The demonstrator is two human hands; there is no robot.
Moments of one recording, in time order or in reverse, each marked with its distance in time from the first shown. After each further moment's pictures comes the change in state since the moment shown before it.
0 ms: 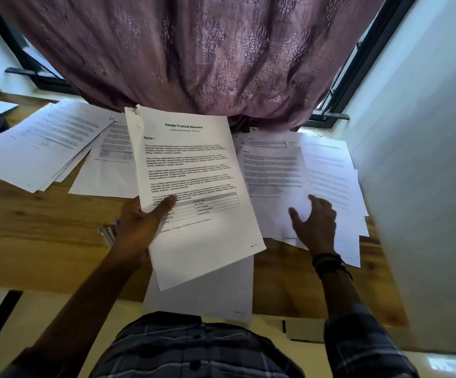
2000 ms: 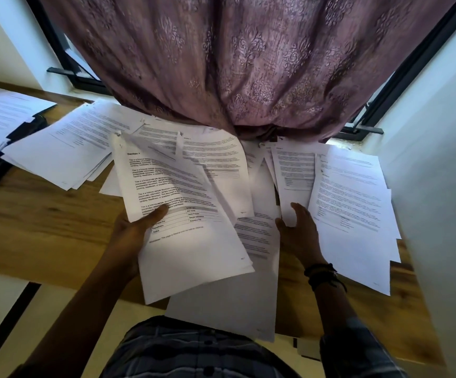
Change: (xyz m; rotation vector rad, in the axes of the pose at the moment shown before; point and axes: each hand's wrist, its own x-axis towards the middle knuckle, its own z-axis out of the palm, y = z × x) left_hand 0.001 0.021 -0.051 -0.119 0.070 -0.167; right_hand -0.008 -0.073 0.039 0.173 -0.294 -0.056
